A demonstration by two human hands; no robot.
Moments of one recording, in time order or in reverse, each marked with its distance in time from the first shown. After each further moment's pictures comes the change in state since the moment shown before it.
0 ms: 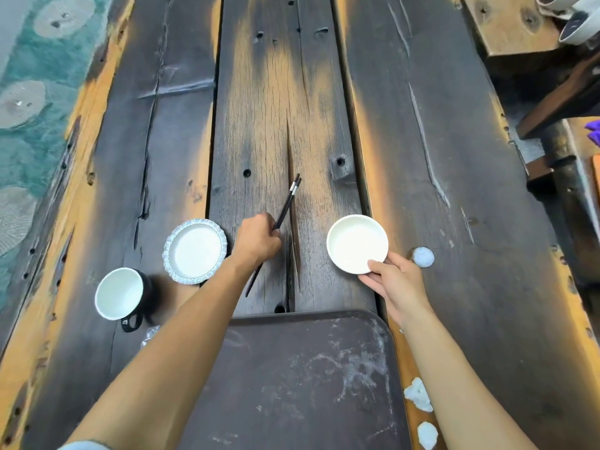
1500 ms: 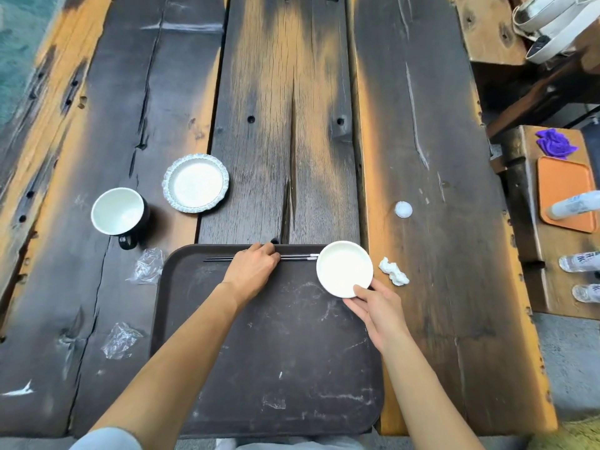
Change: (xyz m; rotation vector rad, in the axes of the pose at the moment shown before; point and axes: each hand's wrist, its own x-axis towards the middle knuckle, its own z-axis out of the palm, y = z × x) left_hand -0.162 -0.075 0.084 0.483 -0.047 0.462; right_hand -0.112 0.106 -0.051 -0.047 0.078 0.110
